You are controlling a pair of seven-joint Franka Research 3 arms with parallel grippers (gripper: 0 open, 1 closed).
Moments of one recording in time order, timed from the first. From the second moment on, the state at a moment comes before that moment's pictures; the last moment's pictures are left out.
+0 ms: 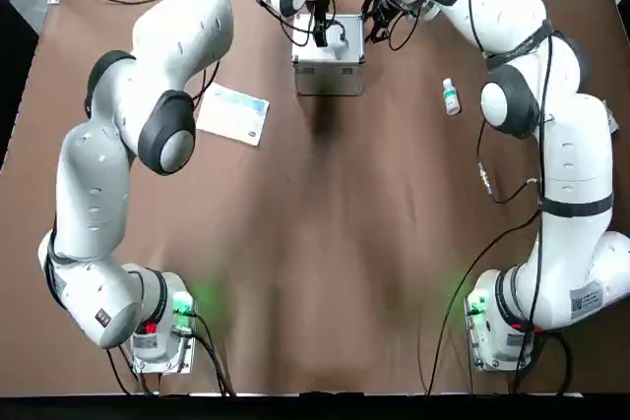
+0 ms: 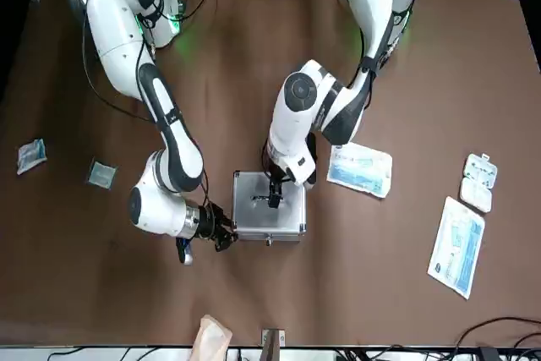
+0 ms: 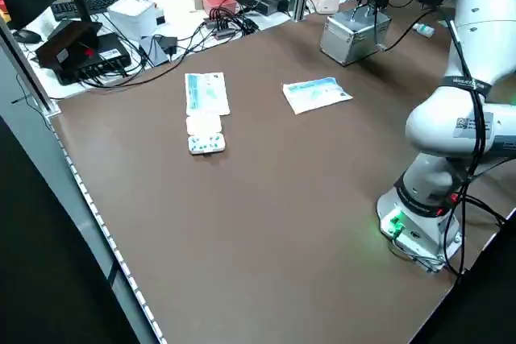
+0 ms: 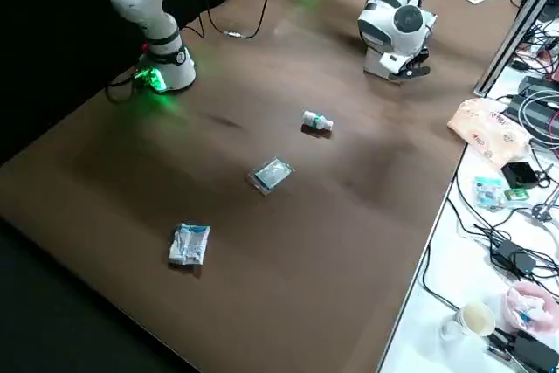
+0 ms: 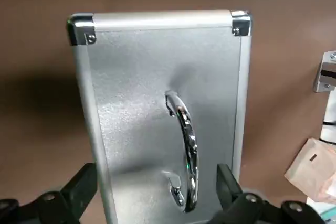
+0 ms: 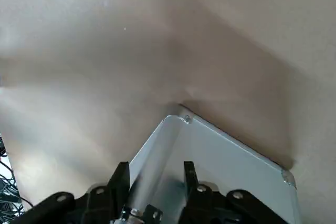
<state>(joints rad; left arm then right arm) -0.69 0.73 -0.02 -1.21 -0.04 2.21 -2.16 0.32 0.92 0.06 -1.24 0.72 2.28 0.94</state>
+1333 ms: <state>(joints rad) -0.70 0.76 0.00 -1.21 -0.03 2.30 -2.16 0.32 0.92 0.06 -1.24 0.72 2.28 0.94</state>
